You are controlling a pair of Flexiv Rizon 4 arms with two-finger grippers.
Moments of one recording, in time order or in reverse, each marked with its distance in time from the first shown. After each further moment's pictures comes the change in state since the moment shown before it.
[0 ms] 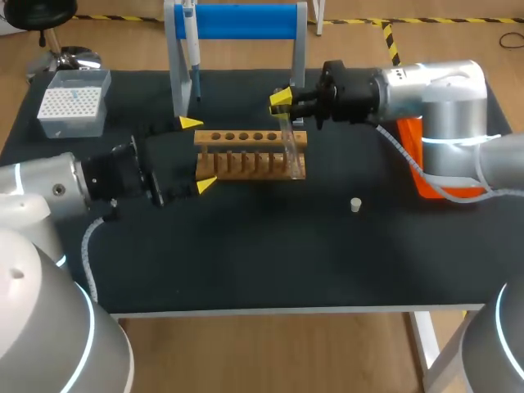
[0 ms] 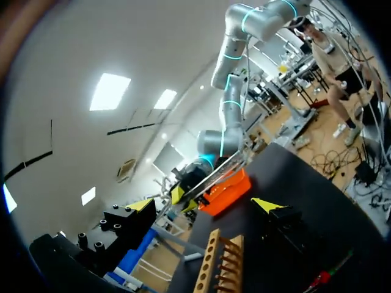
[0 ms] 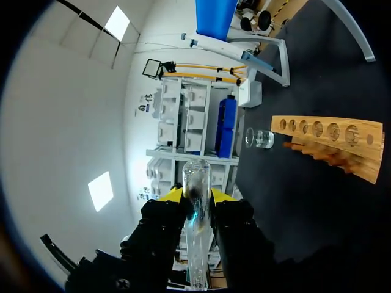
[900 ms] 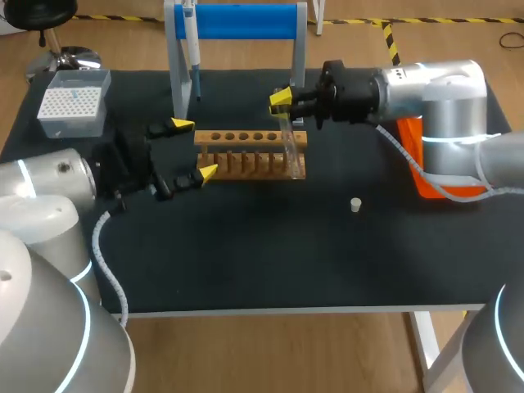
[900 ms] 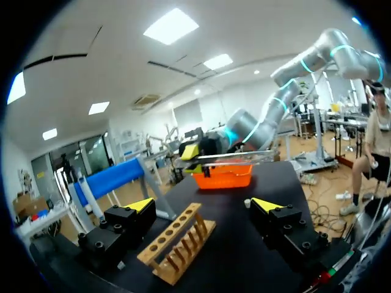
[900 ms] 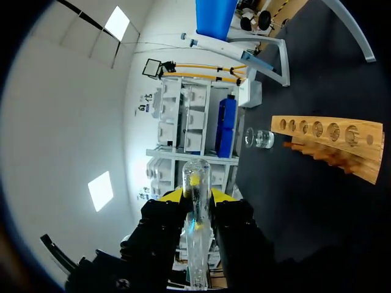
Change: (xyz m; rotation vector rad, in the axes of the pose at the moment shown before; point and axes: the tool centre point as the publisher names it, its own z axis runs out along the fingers) left arm 0.001 0.027 0.000 -0.204 -0.068 -0.582; right arm 0.000 0.000 0.000 0.001 0.000 0.000
